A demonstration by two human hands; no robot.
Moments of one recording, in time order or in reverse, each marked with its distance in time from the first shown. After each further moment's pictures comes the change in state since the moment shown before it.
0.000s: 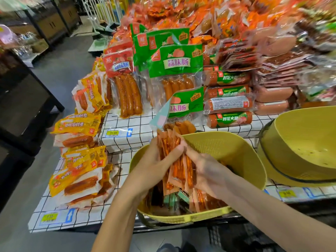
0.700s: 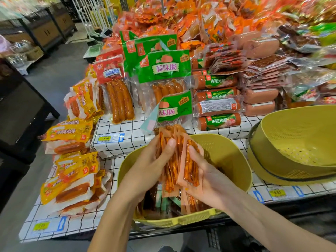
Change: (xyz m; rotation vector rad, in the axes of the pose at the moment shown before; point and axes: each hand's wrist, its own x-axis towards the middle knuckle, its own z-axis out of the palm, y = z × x) left_hand -0.002 0.014 0.018 -0.014 -0.090 0.094; right_hand -0.010 0.019 -0.040 0.568 -0.461 -0.070
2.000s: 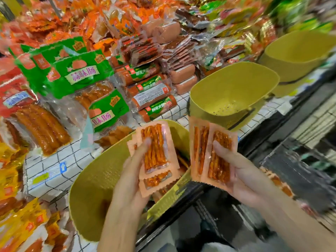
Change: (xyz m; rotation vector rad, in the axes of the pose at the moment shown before) left_hand 0.010 -0.022 0.052 -0.722 -0.168 -0.375; right_hand -0.135 0.020 -0.019 0.002 0.464 -0.534
